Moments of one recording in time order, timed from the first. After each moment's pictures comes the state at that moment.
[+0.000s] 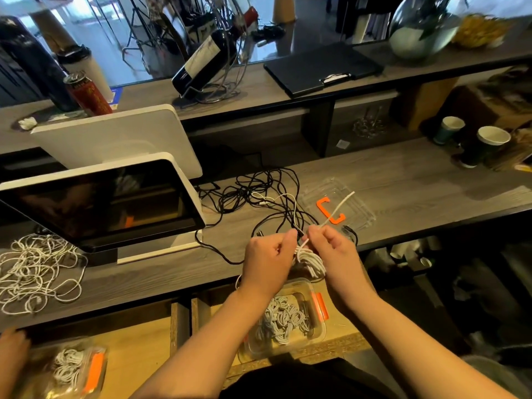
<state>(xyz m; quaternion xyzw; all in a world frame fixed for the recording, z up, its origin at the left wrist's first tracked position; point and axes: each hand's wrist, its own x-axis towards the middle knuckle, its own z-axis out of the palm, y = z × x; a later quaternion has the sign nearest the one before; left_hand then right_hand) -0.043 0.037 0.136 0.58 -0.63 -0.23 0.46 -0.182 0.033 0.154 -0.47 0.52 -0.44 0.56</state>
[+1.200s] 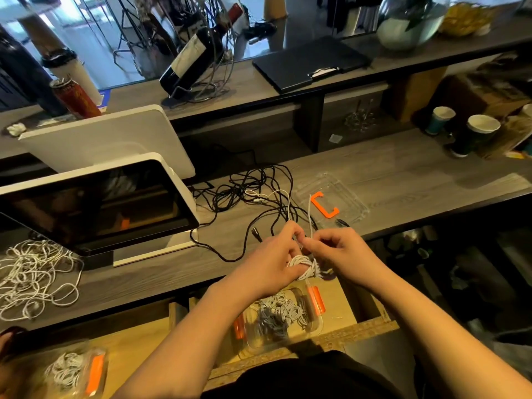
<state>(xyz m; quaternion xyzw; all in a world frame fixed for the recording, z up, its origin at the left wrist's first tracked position) -0.049 0.042 0.171 0.54 -0.74 -0.39 0.13 -0.230 0.022 0.160 -0.65 0.46 -0.27 0.54</state>
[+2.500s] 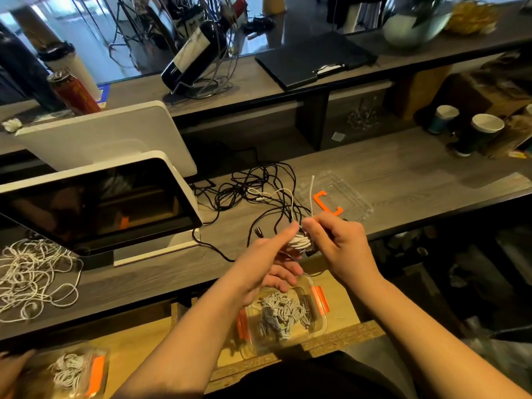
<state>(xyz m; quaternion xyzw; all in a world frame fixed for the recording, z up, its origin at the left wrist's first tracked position) -0.030 0.046 0.188 0.57 -0.34 -0.70 0.26 -0.194 0.021 0.157 -0.72 0.46 -0.44 0.29</state>
